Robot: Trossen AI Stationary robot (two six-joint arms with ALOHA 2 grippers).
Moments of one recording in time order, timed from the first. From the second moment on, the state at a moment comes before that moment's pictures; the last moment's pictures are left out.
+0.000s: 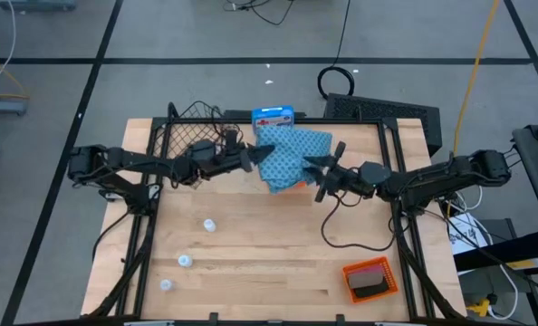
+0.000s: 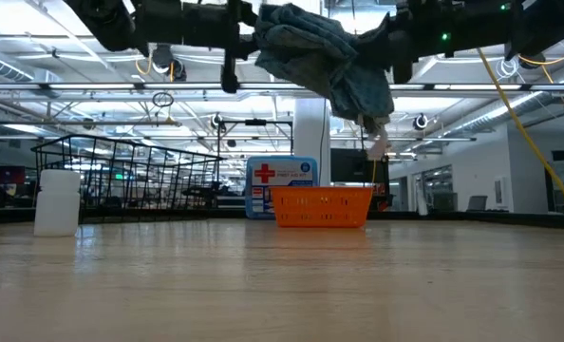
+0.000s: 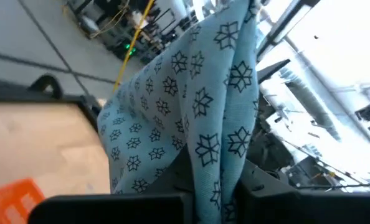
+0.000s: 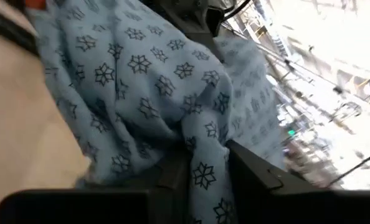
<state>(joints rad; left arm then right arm) 0.15 1.44 0.78 0.82 -0.13 -0.88 0.03 1.17 0.50 0.75 0.42 -0.77</state>
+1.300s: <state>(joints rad) 0.15 0.57 0.47 0.41 -0.84 -0.58 0.14 0.66 0.50 0.03 0.40 -0.17</state>
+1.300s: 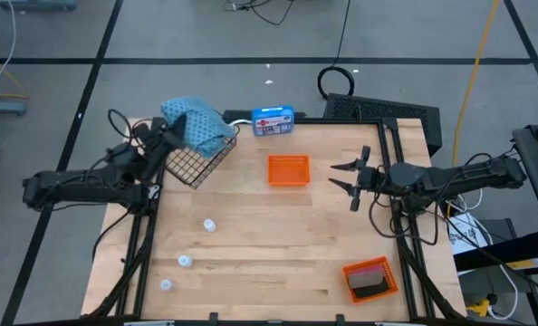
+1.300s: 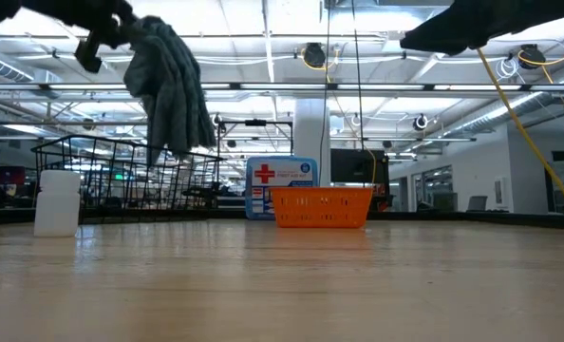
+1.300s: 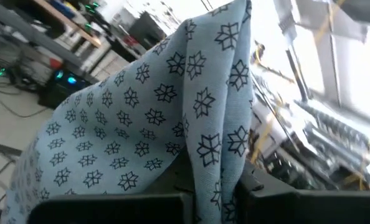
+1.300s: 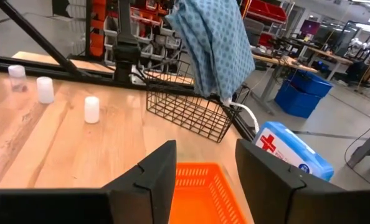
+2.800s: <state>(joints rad) 0.35 0.78 0.18 0.89 -0.85 -0.88 0.14 0.66 0.50 0.02 0.40 -0.17</state>
